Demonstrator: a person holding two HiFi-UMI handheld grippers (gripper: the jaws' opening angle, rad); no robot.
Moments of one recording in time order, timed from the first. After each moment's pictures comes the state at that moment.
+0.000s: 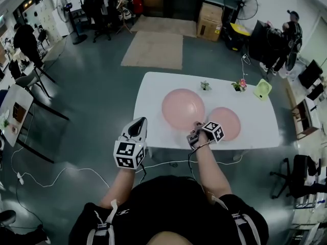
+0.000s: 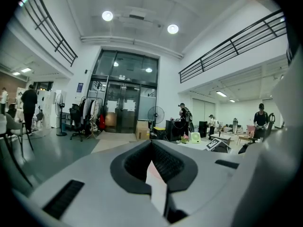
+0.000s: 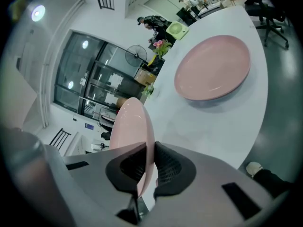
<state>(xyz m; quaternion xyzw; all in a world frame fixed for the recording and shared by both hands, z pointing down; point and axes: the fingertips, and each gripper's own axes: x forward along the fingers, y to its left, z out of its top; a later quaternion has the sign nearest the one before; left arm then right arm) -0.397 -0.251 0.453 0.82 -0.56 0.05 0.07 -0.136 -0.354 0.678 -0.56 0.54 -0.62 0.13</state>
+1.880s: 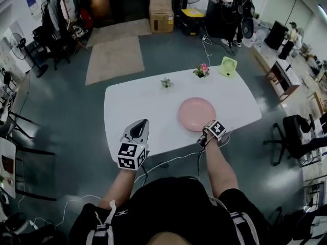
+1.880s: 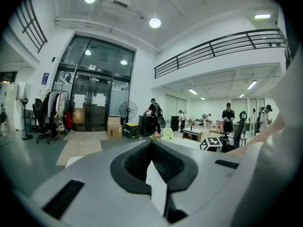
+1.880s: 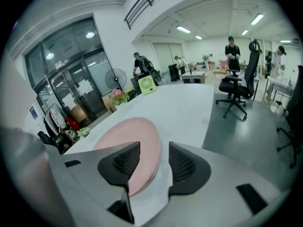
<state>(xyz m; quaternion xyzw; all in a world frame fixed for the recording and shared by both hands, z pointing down) -0.211 -0.316 0.457 0.91 -0.41 0.08 0.06 0.176 -0.313 0.708 -0.83 0.38 -0.41 -0.01</state>
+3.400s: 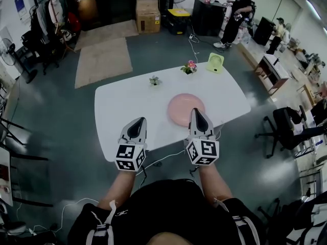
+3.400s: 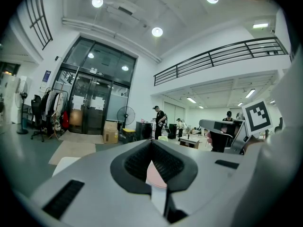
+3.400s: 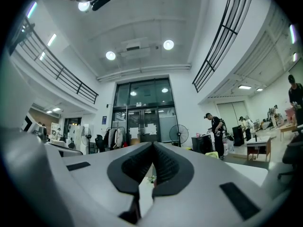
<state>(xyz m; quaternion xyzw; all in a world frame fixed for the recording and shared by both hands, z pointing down) -0.188 -0.283 0.441 0.91 -0.40 0.03 0.06 -0.001 -0.244 0.404 -0.72 0.69 0.01 0.07</state>
